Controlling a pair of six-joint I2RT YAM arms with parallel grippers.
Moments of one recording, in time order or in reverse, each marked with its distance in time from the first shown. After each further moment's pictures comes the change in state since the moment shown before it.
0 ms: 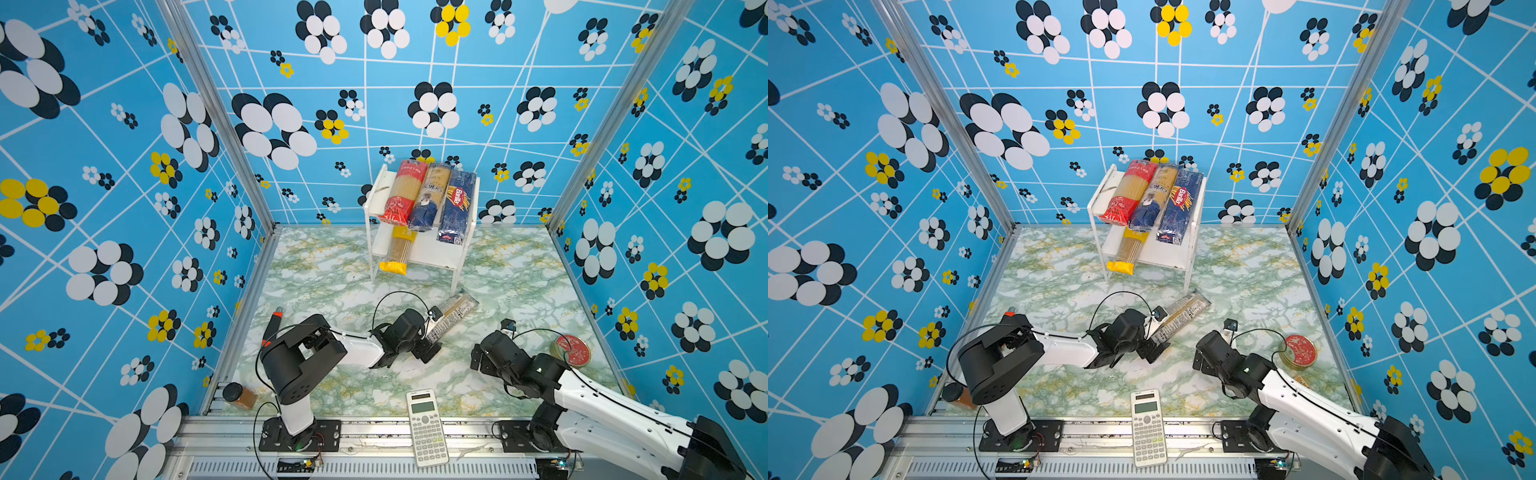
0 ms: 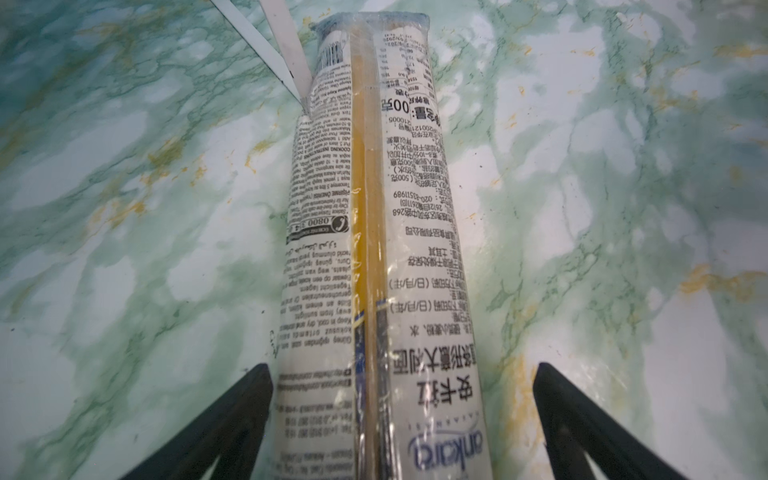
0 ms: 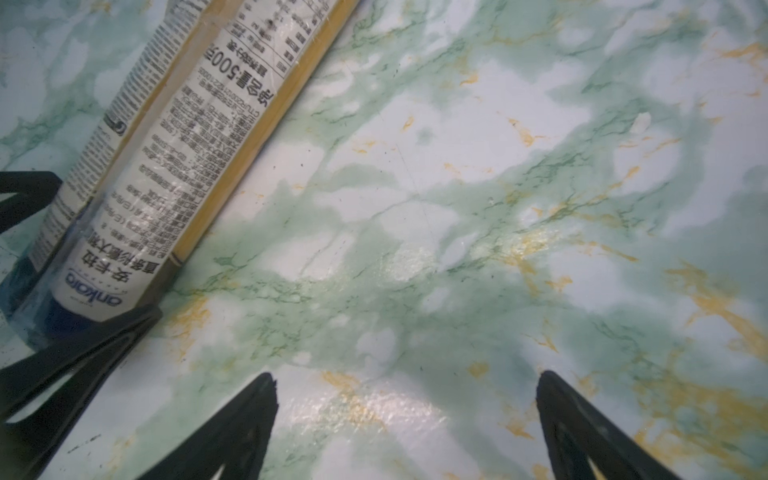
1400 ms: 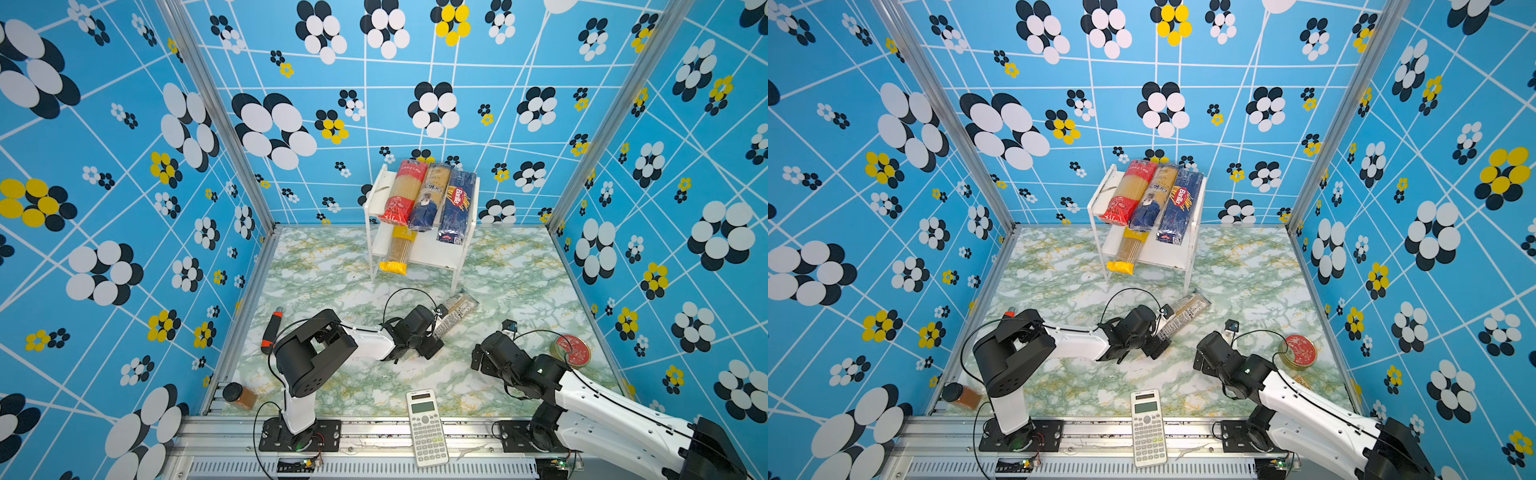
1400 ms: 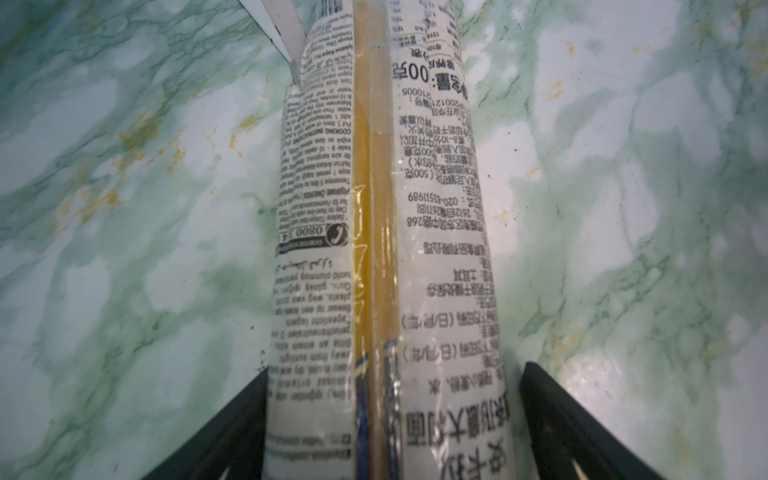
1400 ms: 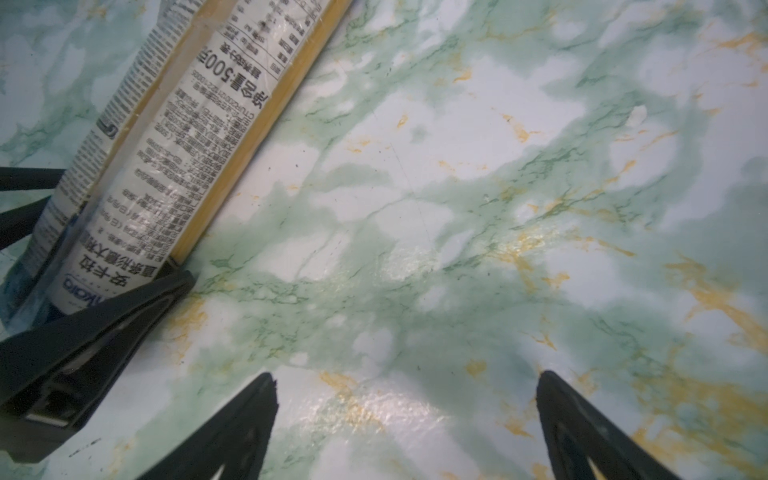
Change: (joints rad) left arm -0.012 0.069 0.126 -0.163 -0.060 0.001; right arm -0.002 -0.010 -0.010 0.000 0.000 0.015
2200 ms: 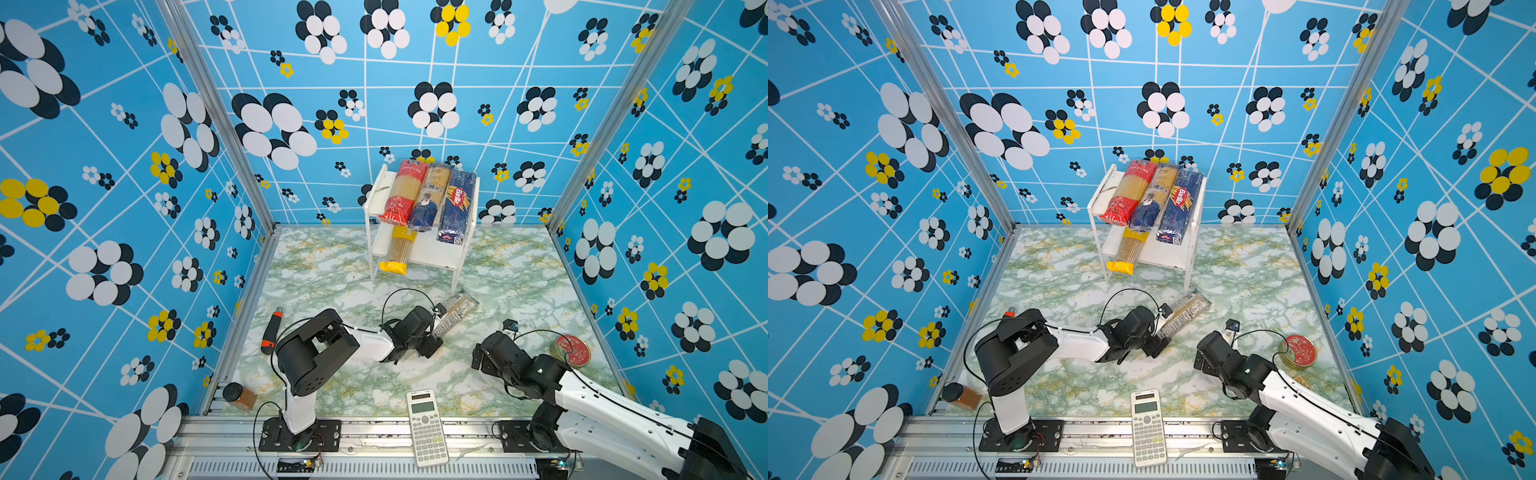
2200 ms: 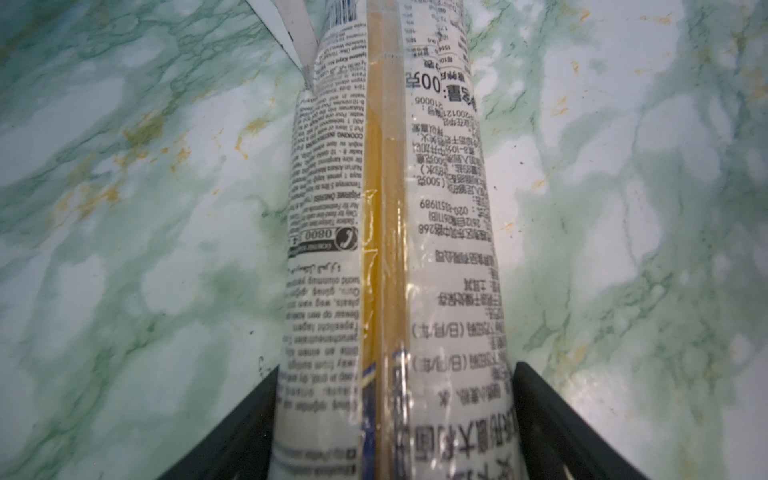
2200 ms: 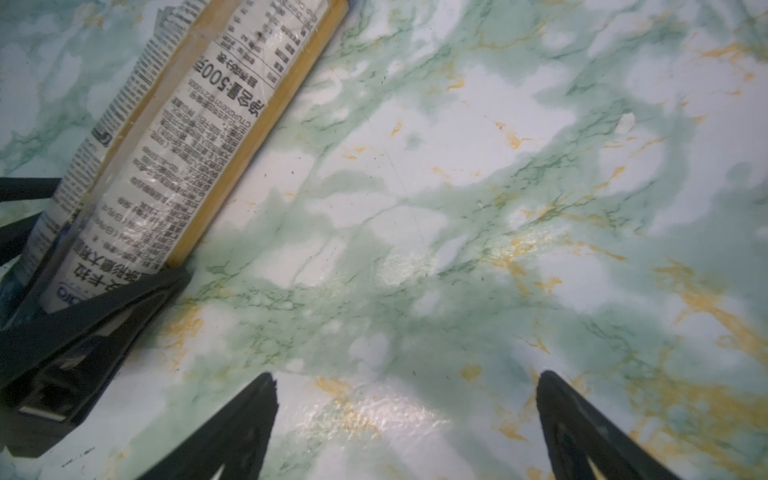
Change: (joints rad) left arm 0.003 0.014 -0.027 0.076 0.012 -0.037; right arm -0.003 0.000 0.000 0.000 0.014 0.000
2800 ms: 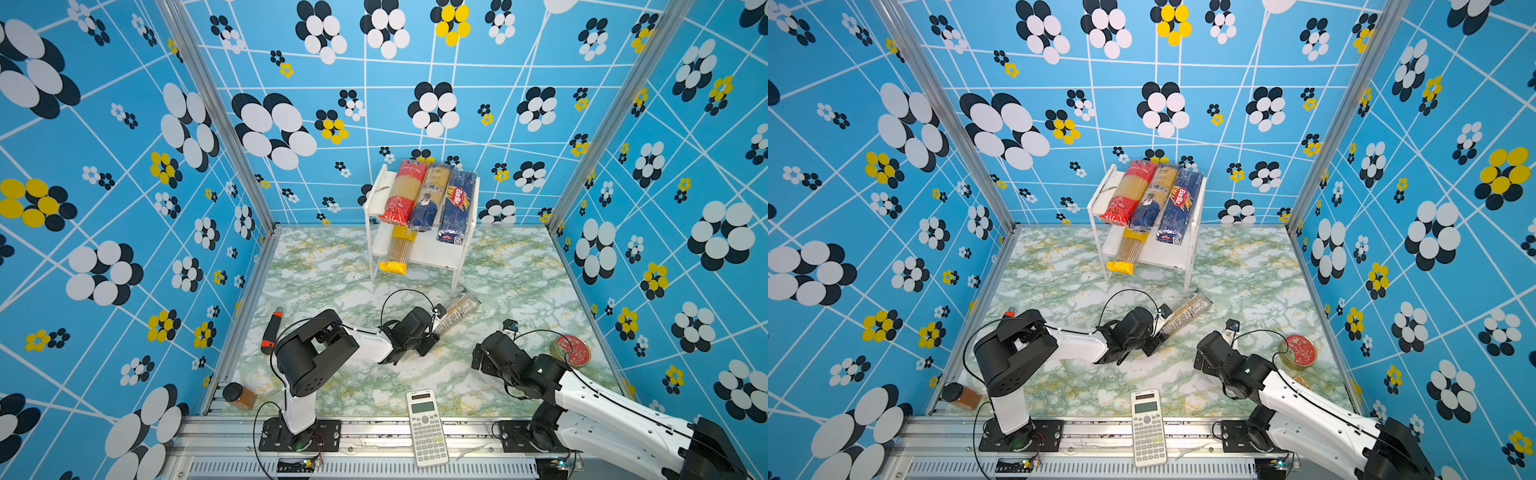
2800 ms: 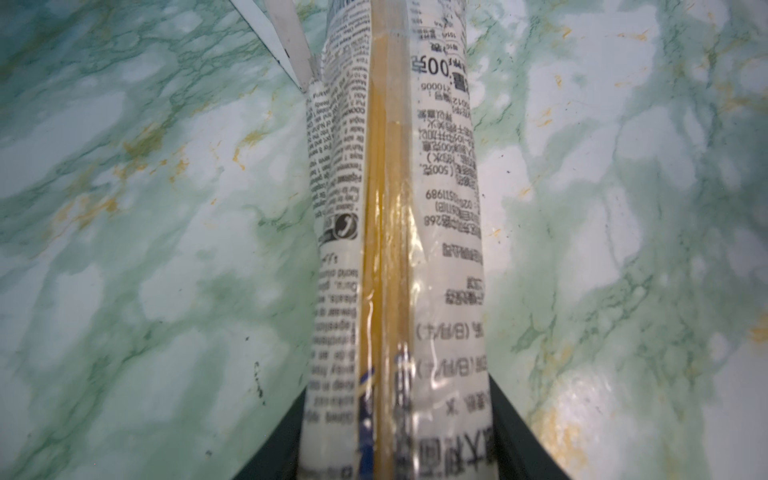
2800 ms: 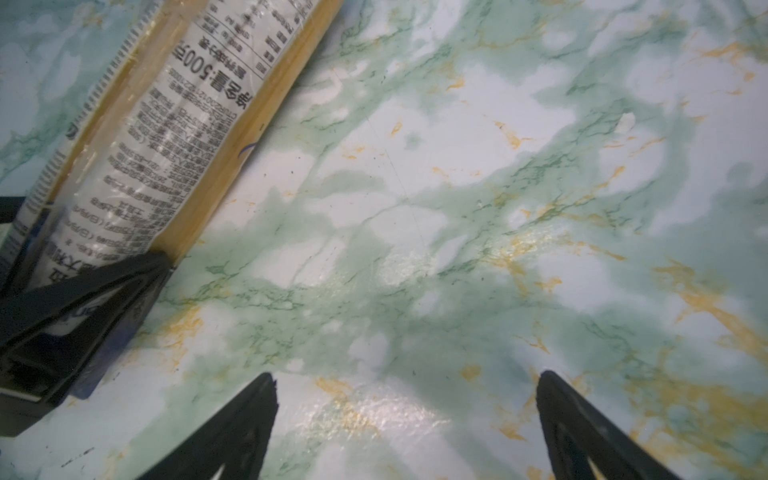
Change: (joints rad) left arm -0.001 -0.010 -0.023 0.041 0.011 0.001; right arm 0.000 0.001 0.000 0.000 0.000 0.000
